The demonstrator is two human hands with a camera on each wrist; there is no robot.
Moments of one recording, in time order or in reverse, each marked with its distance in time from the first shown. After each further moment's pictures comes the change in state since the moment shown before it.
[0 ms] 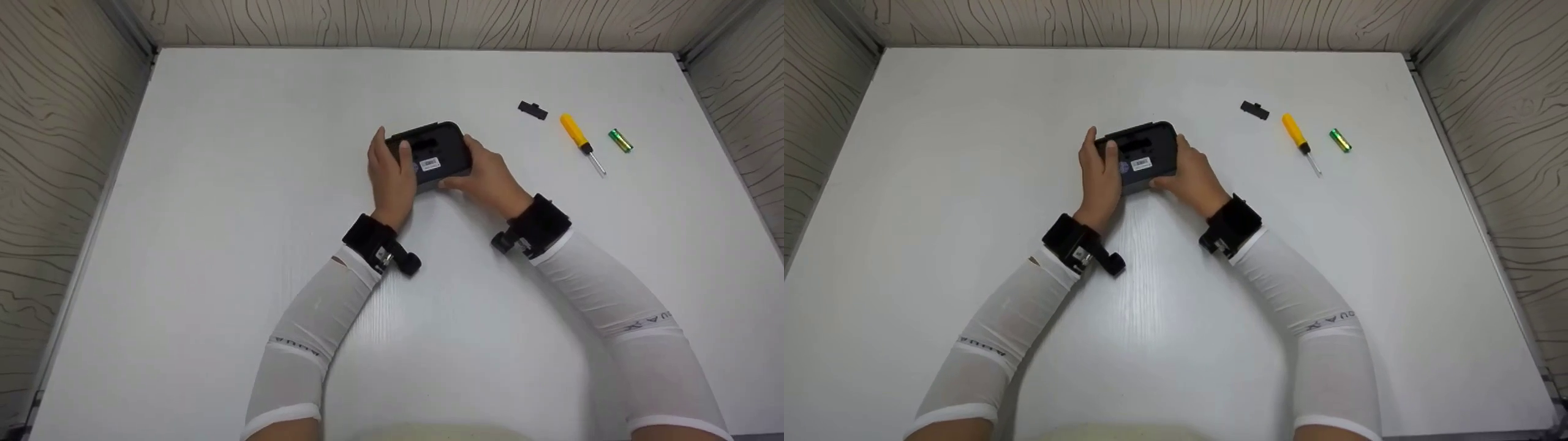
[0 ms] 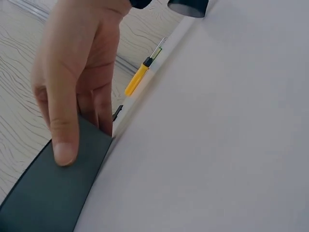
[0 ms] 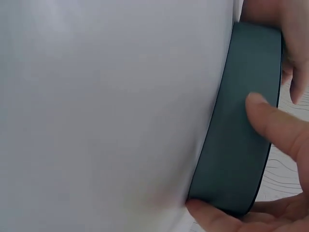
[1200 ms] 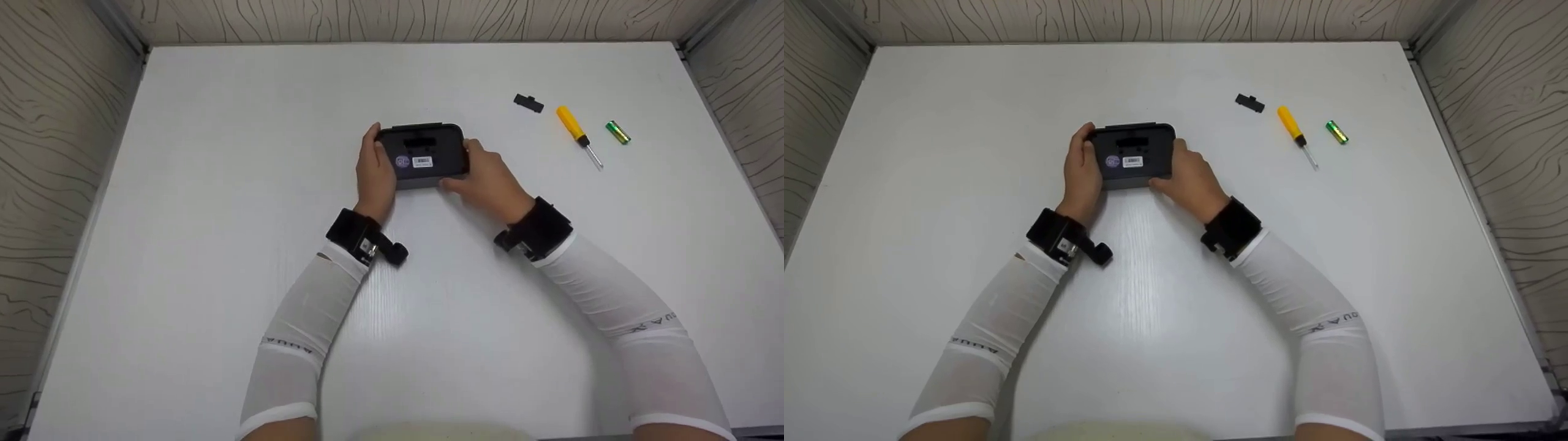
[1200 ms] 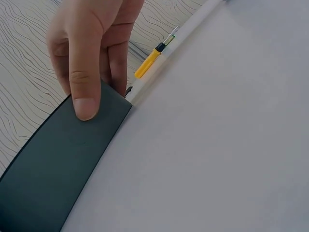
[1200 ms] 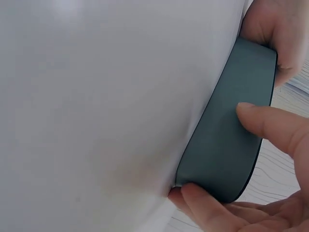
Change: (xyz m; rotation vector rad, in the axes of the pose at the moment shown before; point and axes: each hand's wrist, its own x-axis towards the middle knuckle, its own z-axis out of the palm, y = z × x) left_hand 0.009 -0.010 -0.013 -0.146 -0.068 -0.052; right_hand -0.014 -0.001 -0.001 -0.020 0.000 0.040
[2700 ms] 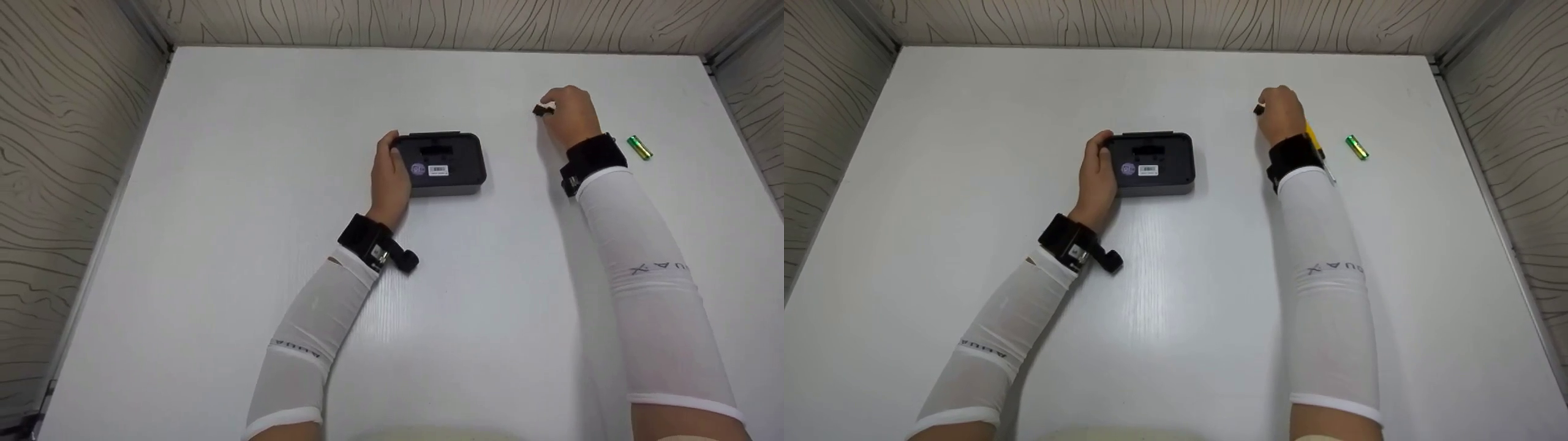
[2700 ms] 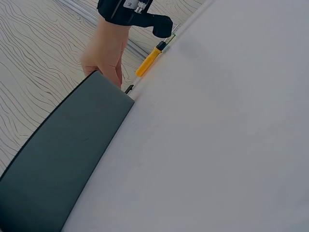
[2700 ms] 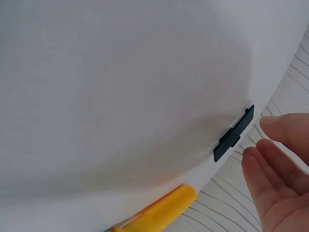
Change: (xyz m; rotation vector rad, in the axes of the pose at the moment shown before) left_hand -0.008 0.000 0.005 0.035 -0.010 -0.003; right_hand 0.087 0.091 -0.104 -0.265 0.215 0.025
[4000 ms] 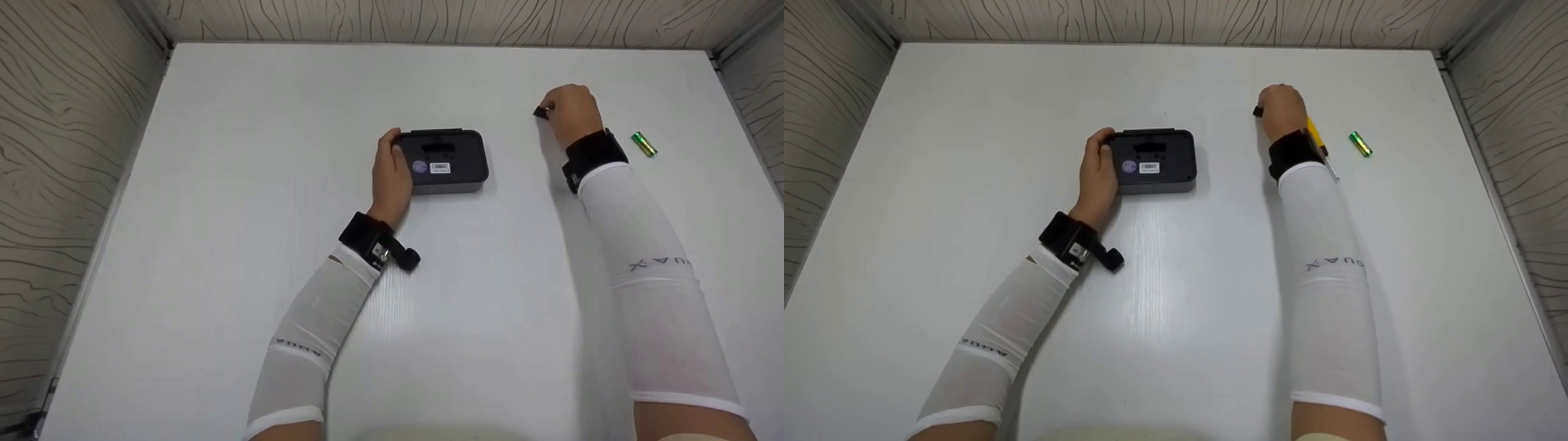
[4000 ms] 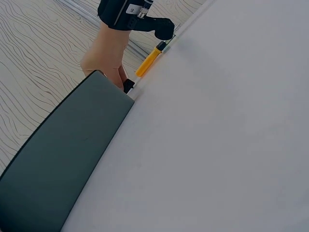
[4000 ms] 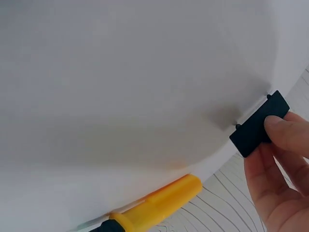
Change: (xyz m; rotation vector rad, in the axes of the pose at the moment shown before) left_hand -0.004 -0.001 -0.004 -0.005 -0.011 0.024; right_hand -0.004 -0.005 0.004 -0.041 -0.011 0.013
